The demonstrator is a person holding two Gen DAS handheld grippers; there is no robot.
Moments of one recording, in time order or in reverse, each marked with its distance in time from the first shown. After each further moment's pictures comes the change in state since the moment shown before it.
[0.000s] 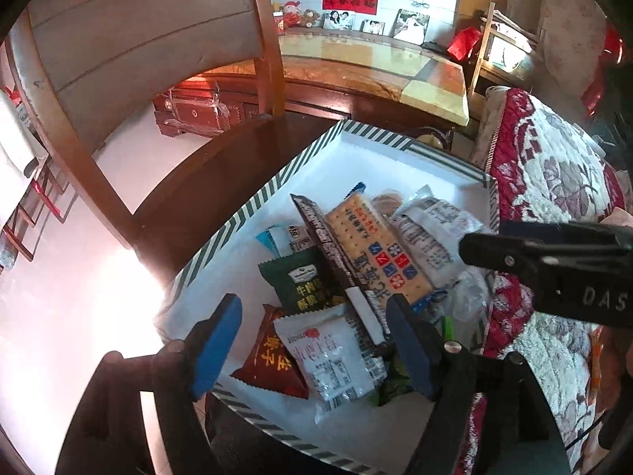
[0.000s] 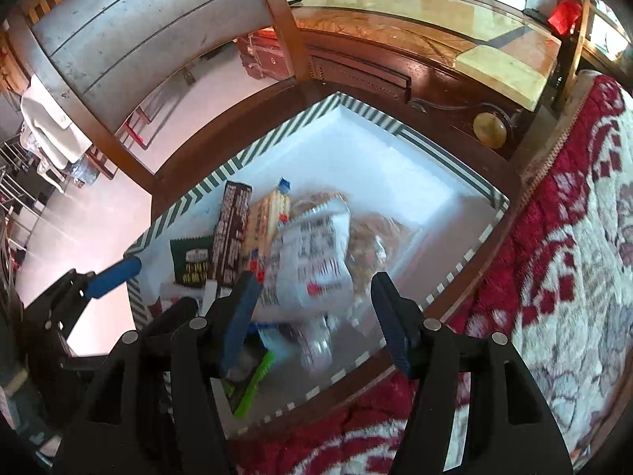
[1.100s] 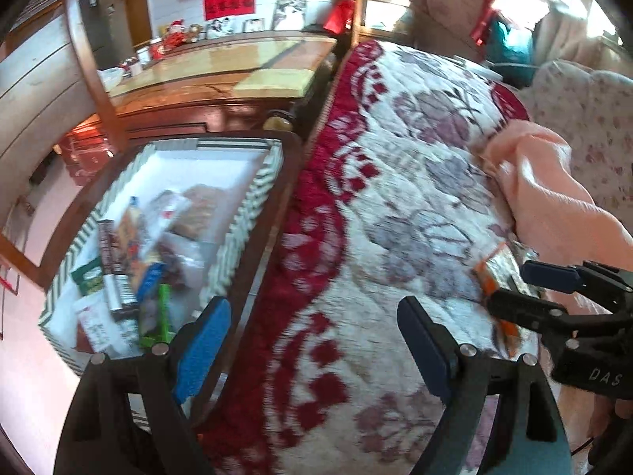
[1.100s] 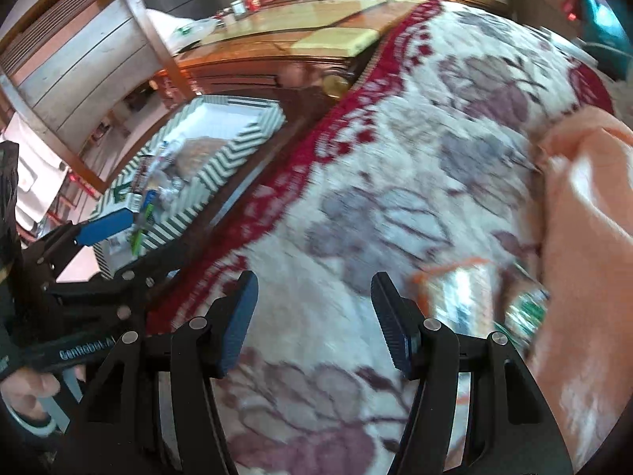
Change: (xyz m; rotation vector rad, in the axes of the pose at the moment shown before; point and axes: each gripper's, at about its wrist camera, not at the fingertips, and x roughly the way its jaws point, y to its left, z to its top) left arm -0.042 -0.181 -0.040 0.275 0.025 -0.211; right arm -0.136 -0.127 -0.177 0.278 -0.091 -0.189
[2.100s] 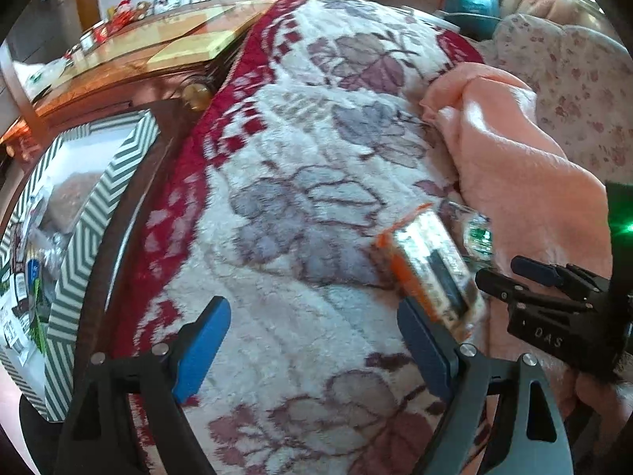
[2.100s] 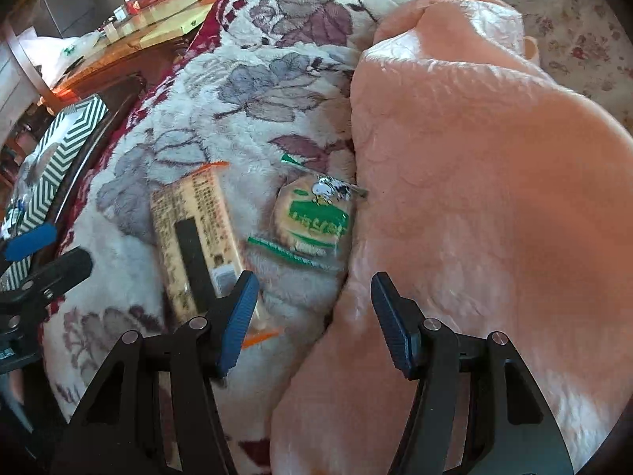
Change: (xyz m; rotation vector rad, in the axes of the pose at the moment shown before) left arm 0.041 -0.092 -0.002 0.049 0.141 -0.106; right arm 0.012 -0.134 -0.048 0.206 0.076 -0.239
